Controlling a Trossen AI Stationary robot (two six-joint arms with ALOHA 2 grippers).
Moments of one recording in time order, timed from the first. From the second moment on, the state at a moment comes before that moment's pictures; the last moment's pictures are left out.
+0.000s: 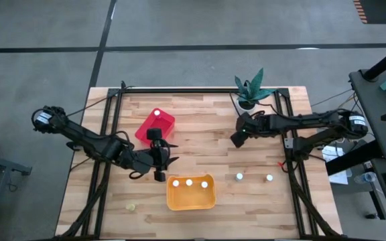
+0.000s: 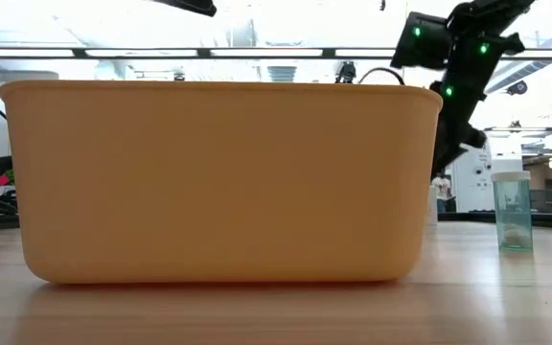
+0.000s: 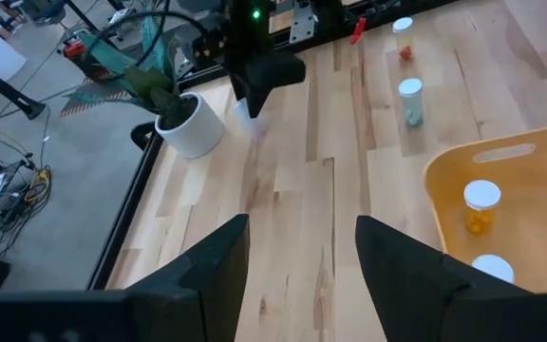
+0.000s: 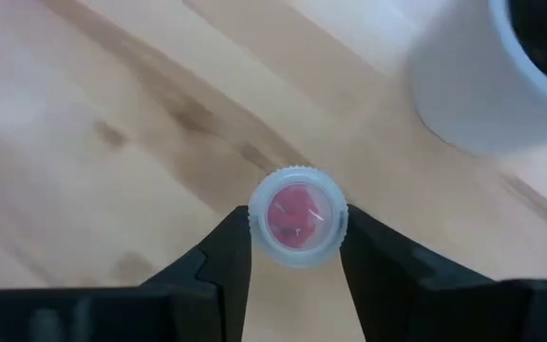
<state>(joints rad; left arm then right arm) -0.42 1.26 1.07 -0.42 -0.67 0.00 -0.17 1.29 0.73 -0.58 0.31 0.61</state>
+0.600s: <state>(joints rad) -0.36 1.26 0.83 0.03 -0.58 0.01 0.10 1.29 0.75 -0.11 0.30 0.37</state>
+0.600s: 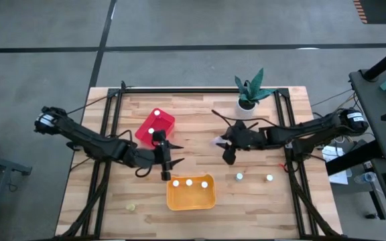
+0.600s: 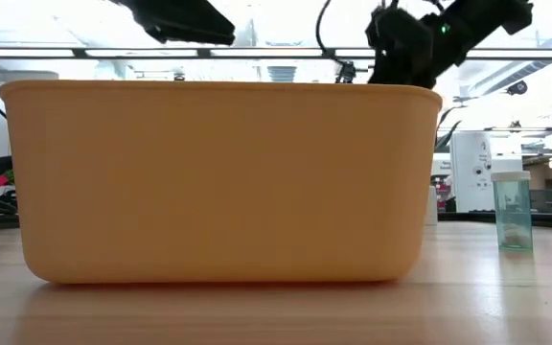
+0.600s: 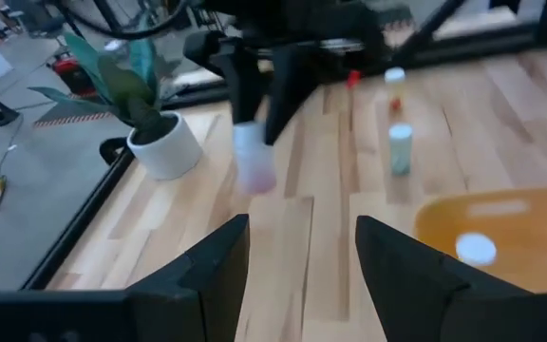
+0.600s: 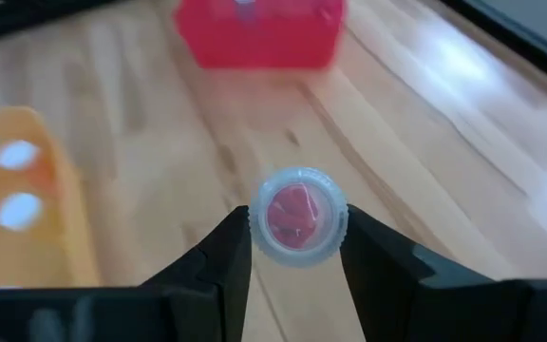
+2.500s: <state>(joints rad) -0.17 1.63 0.73 0.70 -0.41 0.00 0.15 1.41 0.76 0.22 0.22 0.20</state>
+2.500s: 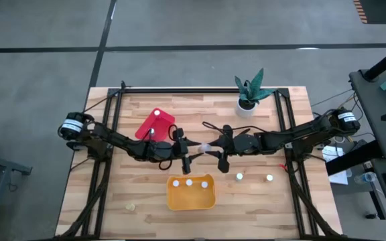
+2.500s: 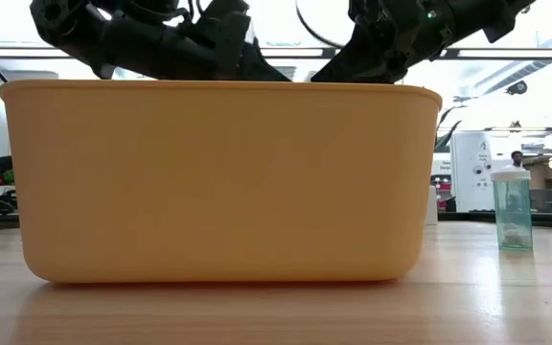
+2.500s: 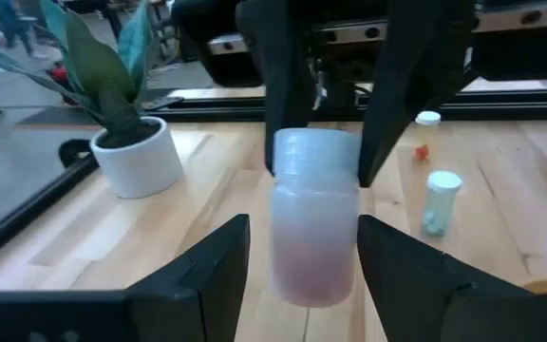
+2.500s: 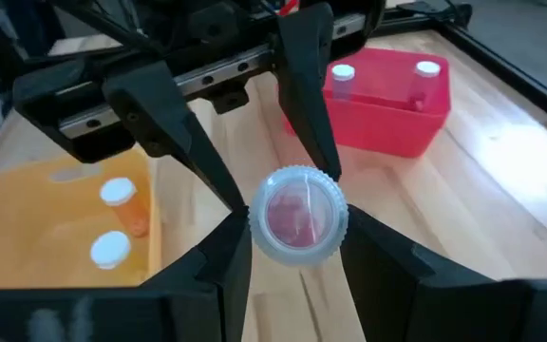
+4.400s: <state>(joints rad) -0.17 1.63 0.60 1.20 -0.20 0.07 0.23 1.45 0.69 0.71 0.24 0.02</state>
